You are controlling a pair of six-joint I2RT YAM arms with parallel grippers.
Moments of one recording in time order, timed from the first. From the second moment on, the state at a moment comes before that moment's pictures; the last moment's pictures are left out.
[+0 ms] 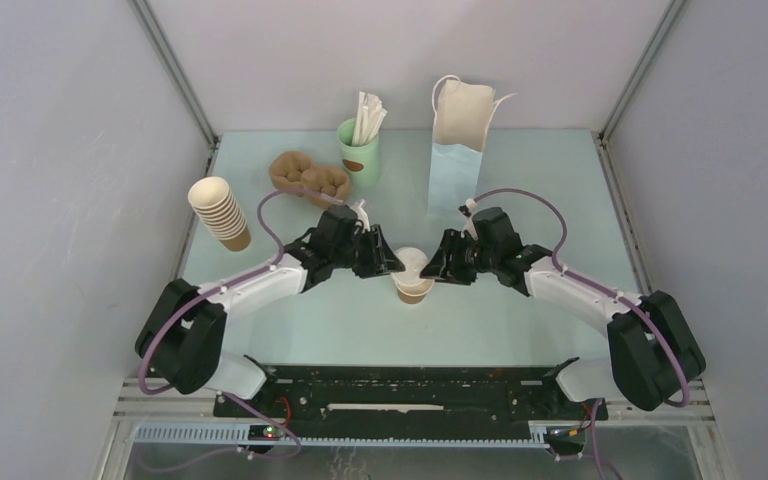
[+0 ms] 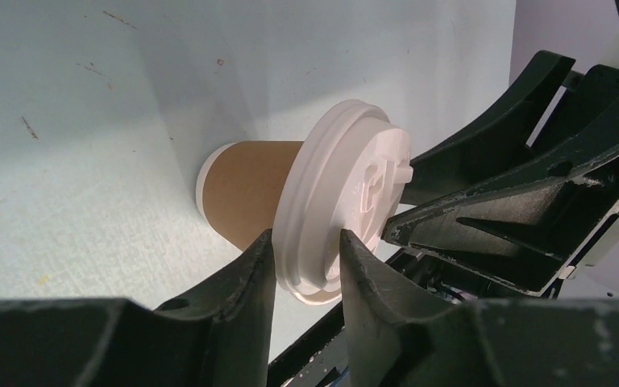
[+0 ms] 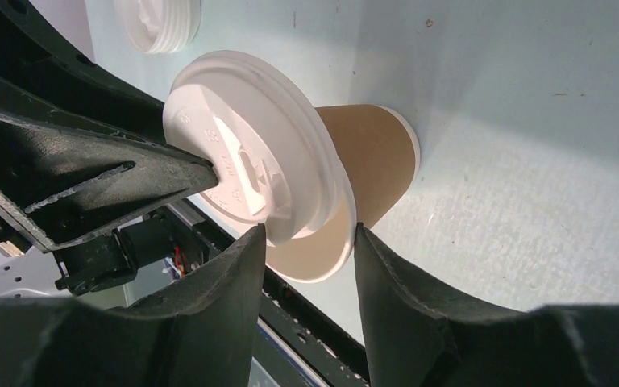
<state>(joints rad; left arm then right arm) -0.61 1.43 0.81 -0.07 0.34 -0.80 0.53 1.36 0.76 -0.14 -0.42 0.75</state>
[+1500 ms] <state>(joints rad) -0.58 1.44 0.81 -0.02 0.46 -0.81 0.81 1.42 0.96 -0.22 -0.08 0.01</state>
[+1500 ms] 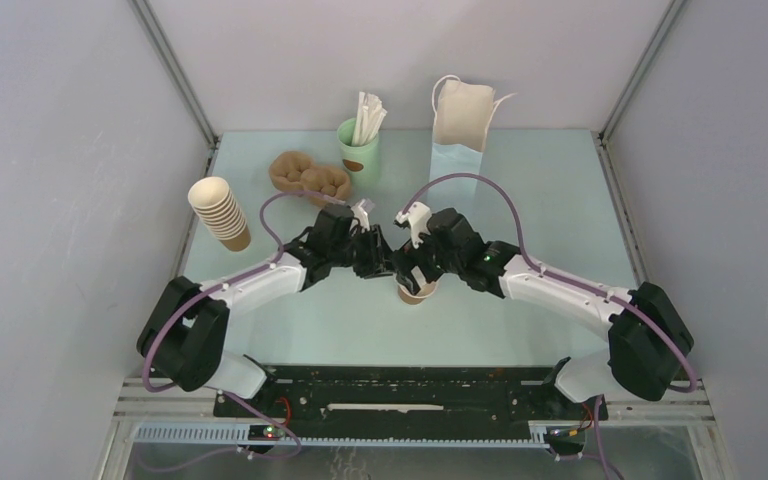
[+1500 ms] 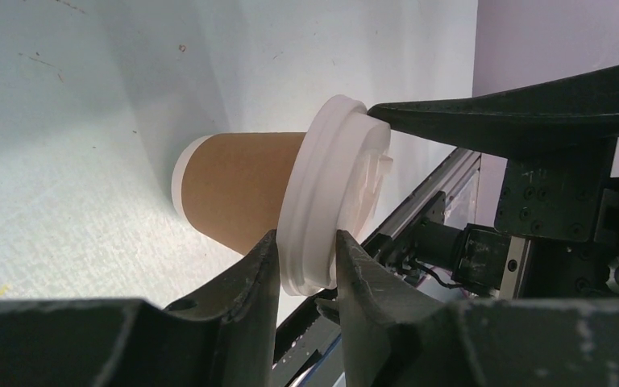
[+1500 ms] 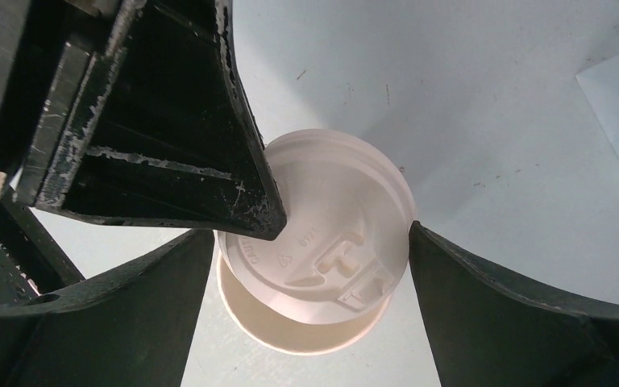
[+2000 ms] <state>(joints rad) -0.58 1.44 0.80 -0.02 0.47 -0.82 0.84 1.42 0.96 -0.20 0.00 0.00</state>
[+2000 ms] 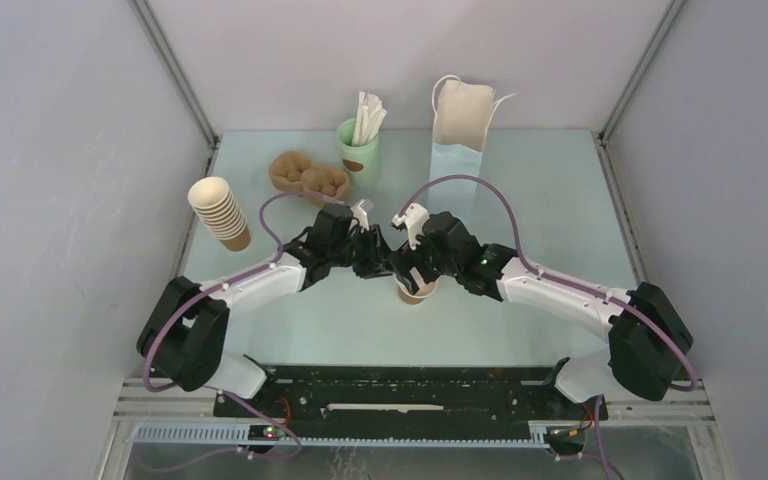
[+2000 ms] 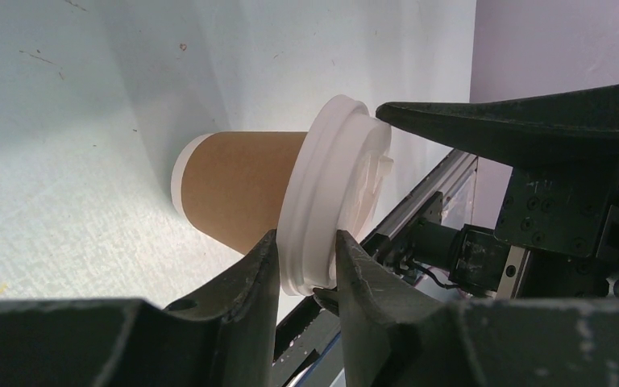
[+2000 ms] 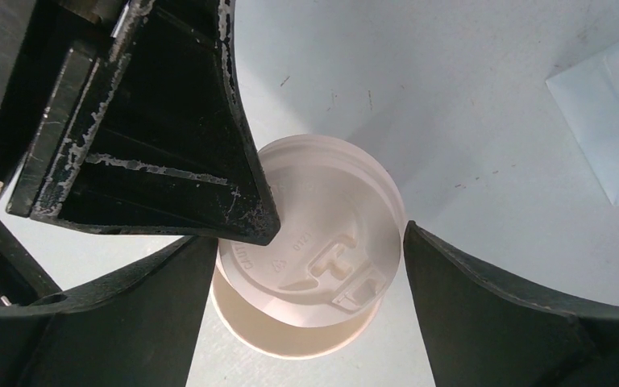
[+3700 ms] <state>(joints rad) -0.45 1.21 0.64 -0.05 0.37 -0.82 0.87 1.46 1.22 -0.55 0.07 0.18</state>
